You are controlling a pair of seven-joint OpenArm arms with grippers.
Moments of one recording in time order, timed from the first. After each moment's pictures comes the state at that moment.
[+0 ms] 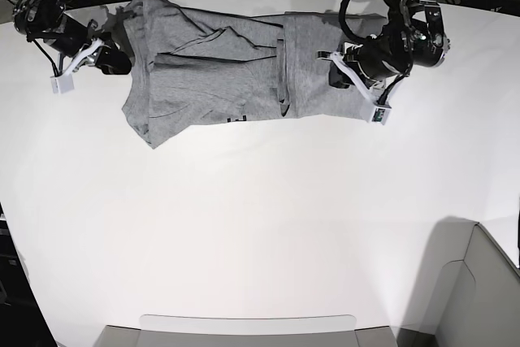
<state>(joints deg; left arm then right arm) 14.5 -3.4 -11.0 115.8 -29.5 -11.4 78.4 -9.8 8.1 46.0 85.2 59.8 44.9 -82.4</state>
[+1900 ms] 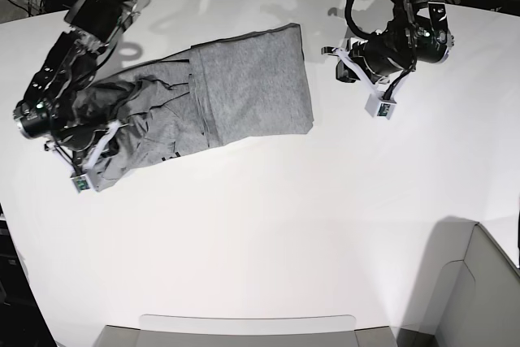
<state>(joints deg) 15.8 -5.0 -11.5 115.8 -29.5 -11.4 78.6 11.9 3.8 30.0 98.7 18.3 44.9 -82.5</state>
